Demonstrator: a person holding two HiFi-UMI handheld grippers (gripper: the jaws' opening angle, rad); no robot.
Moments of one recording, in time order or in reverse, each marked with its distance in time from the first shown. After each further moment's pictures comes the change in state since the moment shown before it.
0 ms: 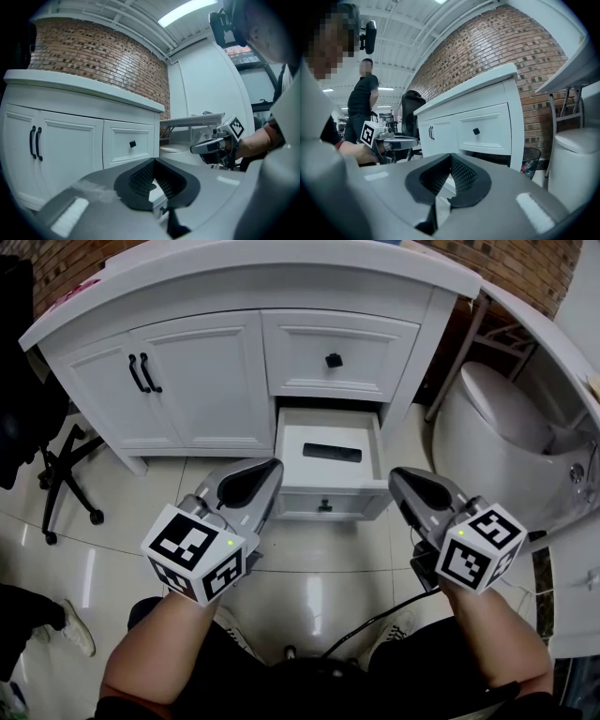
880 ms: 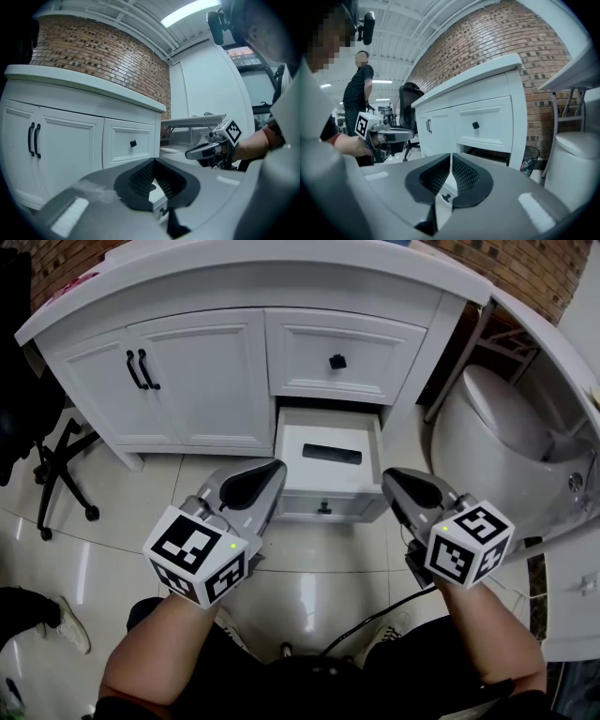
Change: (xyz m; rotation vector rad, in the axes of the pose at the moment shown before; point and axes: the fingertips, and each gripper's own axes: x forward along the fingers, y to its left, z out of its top) left arm 0.006 0.005 0.000 -0.020 -0.002 -0.006; right arm 0.024 -0.010 -0.012 -0.040 0.085 -0.017
